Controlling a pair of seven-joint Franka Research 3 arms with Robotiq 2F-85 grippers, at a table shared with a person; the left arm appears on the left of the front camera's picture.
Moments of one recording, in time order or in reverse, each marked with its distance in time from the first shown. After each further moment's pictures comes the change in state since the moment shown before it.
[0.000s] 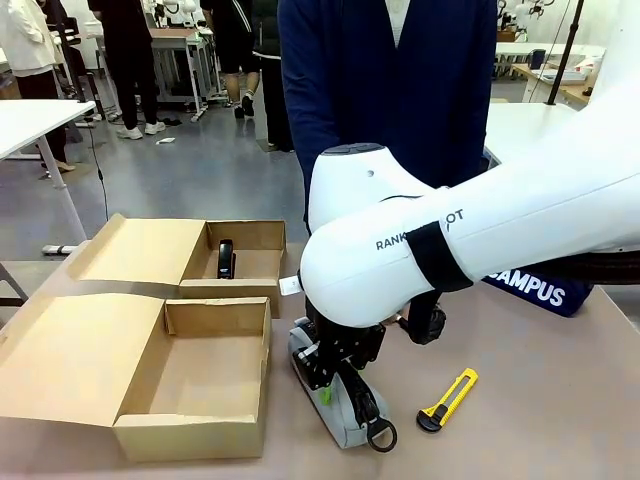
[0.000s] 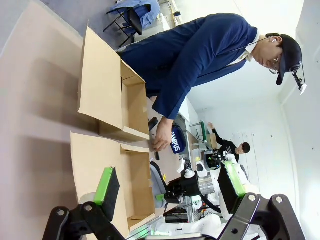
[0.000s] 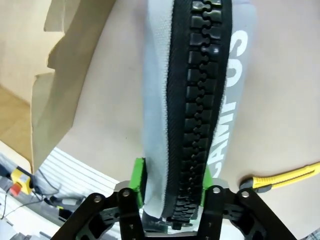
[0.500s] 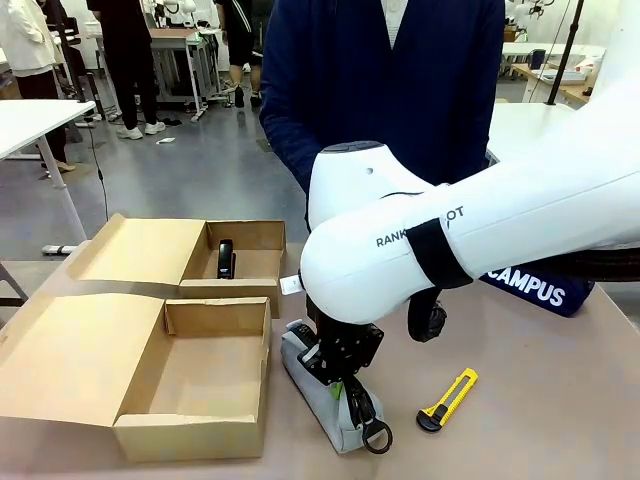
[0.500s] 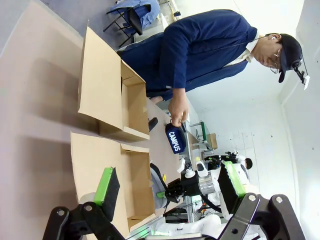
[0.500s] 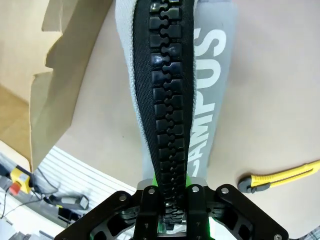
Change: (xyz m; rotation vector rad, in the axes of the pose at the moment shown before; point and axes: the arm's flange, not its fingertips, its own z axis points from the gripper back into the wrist) left arm 0.000 0.000 0.000 0.000 0.000 0.000; right arm 0.000 -0.001 0.001 -0.004 0.007 0.001
